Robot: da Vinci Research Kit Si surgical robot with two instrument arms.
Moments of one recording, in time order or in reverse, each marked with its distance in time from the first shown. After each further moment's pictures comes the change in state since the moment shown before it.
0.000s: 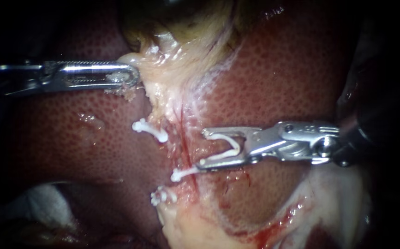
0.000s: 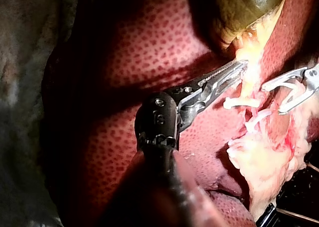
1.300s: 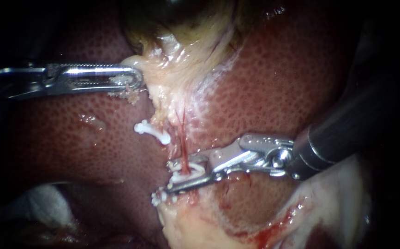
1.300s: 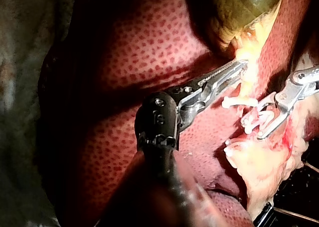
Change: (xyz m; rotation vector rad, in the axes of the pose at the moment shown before) right arm 0.000 0.000 0.005 0.183 0.009 0.182; left arm 0.000 0.000 0.001 0.007 0.003 0.003
